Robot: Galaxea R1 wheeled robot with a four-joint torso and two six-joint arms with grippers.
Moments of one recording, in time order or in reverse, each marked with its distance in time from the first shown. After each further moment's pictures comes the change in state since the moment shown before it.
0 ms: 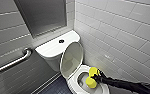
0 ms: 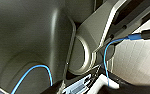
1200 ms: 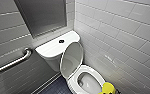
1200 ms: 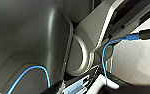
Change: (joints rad) left arm 0.000 0.008 0.000 0.000 -0.001 0.001; right arm -0.330 -0.353 0.471 0.010 0.435 0.017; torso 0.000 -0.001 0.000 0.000
